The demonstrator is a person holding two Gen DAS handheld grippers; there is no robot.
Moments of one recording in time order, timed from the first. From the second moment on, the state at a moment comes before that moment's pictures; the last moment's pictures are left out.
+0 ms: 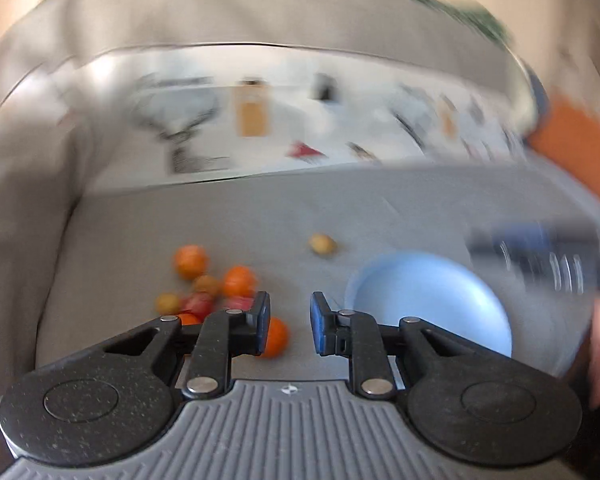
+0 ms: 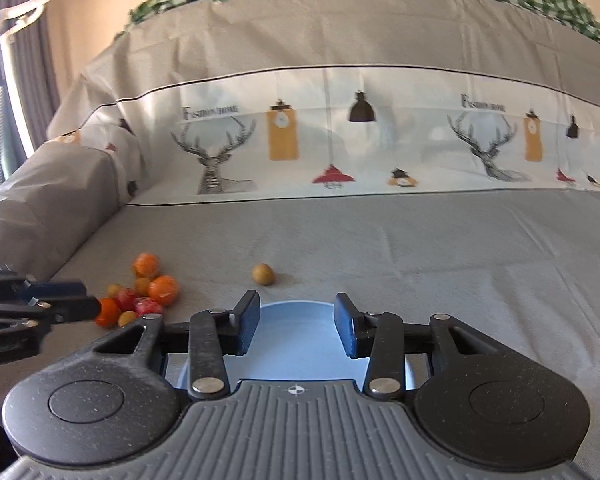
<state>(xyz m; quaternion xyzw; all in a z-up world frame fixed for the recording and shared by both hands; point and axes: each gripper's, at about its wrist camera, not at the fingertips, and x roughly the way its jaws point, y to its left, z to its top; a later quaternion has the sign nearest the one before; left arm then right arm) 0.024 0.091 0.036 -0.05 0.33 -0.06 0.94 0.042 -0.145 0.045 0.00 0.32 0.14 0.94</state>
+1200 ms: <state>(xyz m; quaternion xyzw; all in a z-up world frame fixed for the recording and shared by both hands) 0.089 0.137 -0.009 -0.18 0.39 0.00 0.90 0.088 0.021 -0.033 -0.08 0.41 0.26 0.87</state>
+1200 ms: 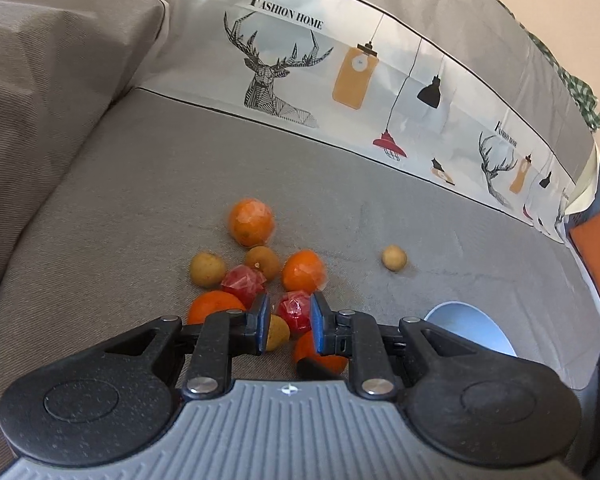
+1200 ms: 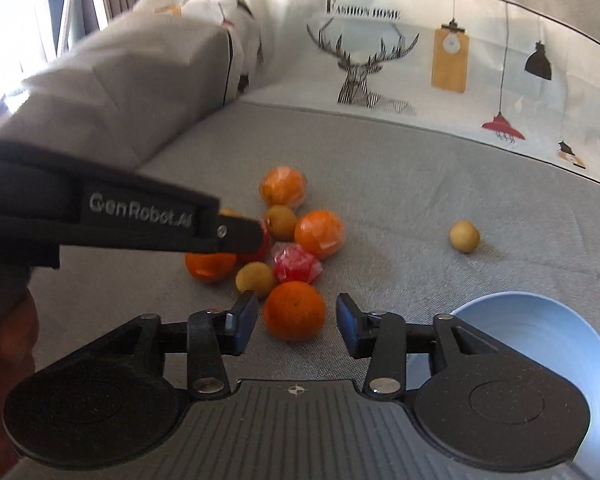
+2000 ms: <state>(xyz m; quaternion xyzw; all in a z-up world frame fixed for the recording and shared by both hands) 0.105 0.104 -0.037 -0.04 0.45 0.03 0.89 0.093 -0.021 -0.011 -0.06 0.43 0.22 0.87</state>
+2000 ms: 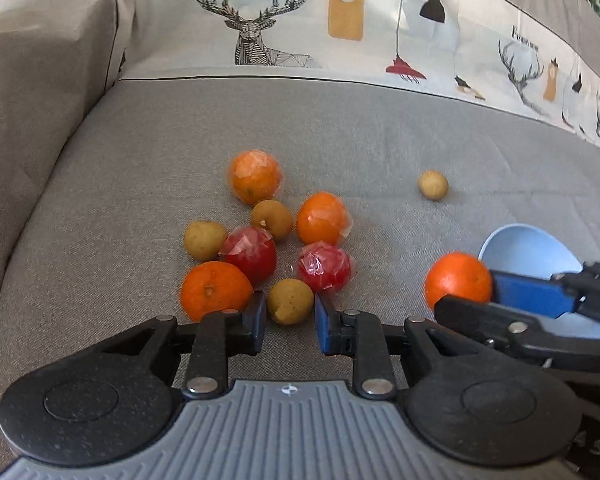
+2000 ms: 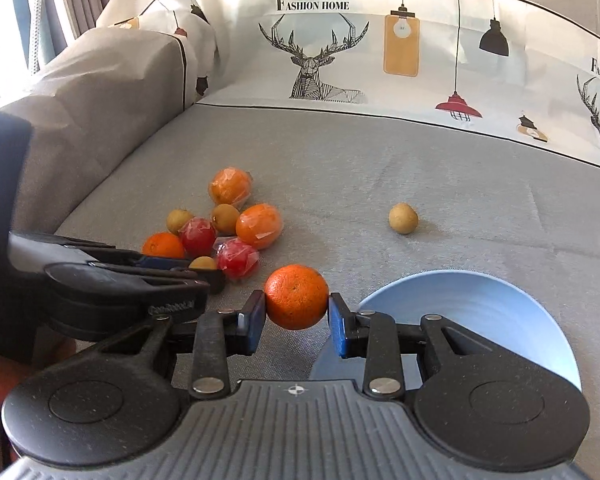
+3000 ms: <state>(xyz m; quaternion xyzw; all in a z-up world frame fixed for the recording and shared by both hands) -0.012 -0.002 0.035 -0.02 0.32 -0.09 0.94 0.014 -0.184 0.052 0.03 0.29 0.15 0.94</state>
